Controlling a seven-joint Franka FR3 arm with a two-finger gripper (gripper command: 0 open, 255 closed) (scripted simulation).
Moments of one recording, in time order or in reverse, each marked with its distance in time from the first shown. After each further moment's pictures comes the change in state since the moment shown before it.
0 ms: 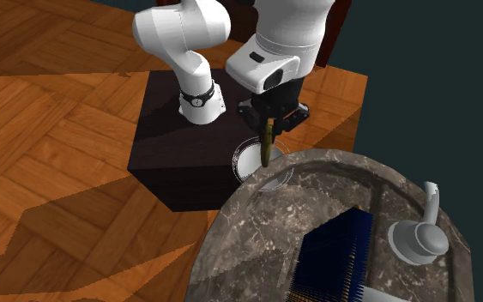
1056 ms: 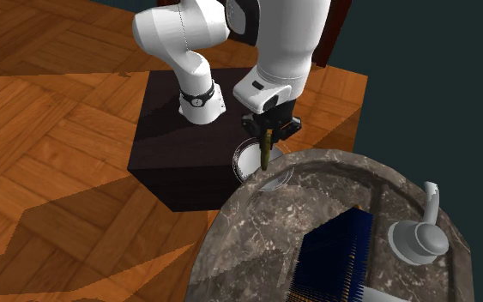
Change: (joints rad) arm 0.037 0.021 0.068 -0.167 0.049 0.189 0.047
